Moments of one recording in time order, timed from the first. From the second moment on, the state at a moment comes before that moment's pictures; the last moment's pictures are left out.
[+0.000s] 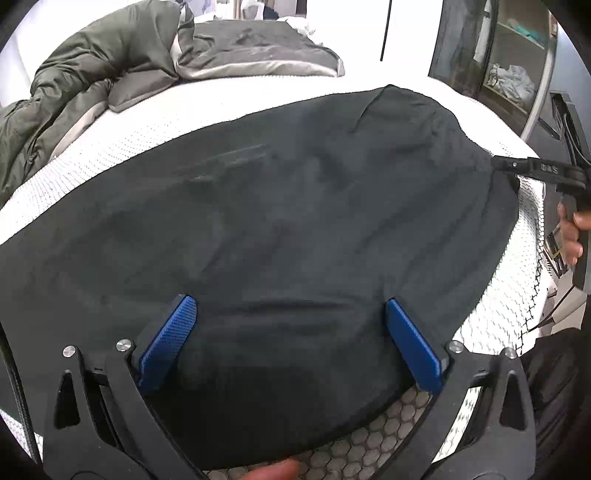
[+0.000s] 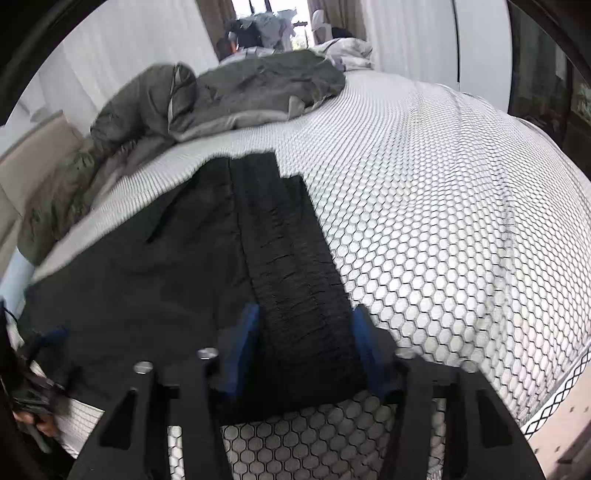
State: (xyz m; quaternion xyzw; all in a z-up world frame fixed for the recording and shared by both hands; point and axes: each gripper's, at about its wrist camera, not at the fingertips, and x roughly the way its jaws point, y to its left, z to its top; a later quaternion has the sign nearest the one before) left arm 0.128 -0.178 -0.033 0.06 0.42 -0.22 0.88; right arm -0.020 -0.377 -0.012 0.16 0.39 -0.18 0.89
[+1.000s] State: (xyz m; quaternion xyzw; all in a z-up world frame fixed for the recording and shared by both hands) left arm 0.048 0.043 -0.038 -0.26 0.40 -0.21 0.85; right arm -0.051 -0.331 -0.044 0.39 0.31 -0.04 0.87
